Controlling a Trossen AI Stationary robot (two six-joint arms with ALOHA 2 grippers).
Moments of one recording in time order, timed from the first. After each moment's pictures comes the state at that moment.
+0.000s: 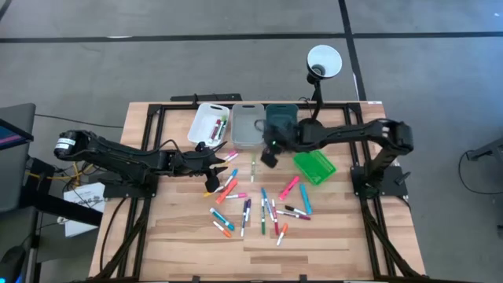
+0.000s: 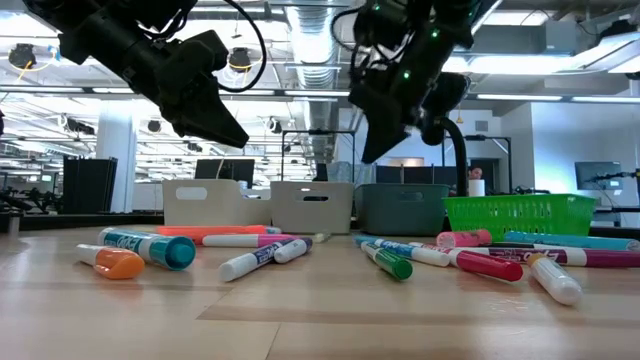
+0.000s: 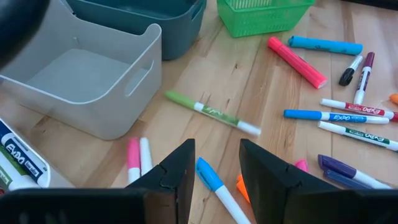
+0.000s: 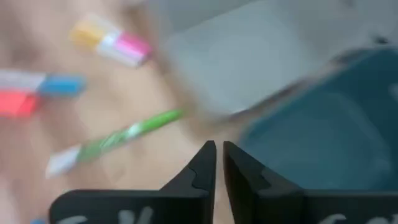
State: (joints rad) left arm -0.08 1.19 0.51 0.09 -0.34 -0.22; right arm -0.13 1.69 1.18 -0.50 0.28 0.20
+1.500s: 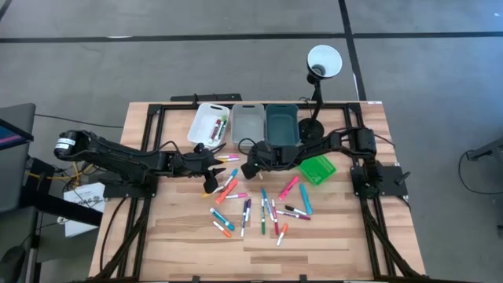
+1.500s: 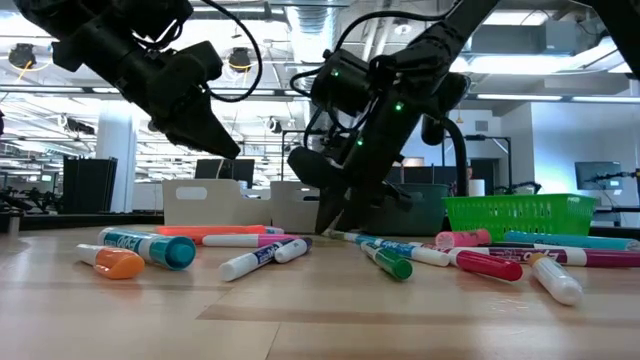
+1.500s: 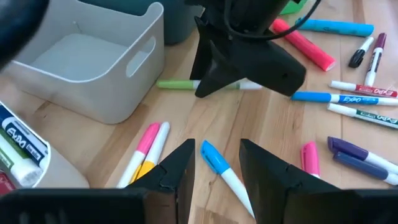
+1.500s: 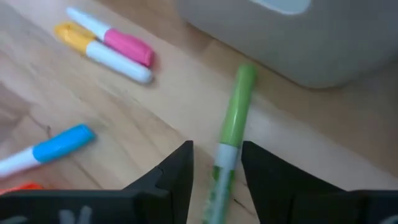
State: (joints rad) left arm -0.08 1.18 0.47 0.10 -0.34 -0.21; right arm -0.07 2.05 1.20 -0.18 0.30 0.78
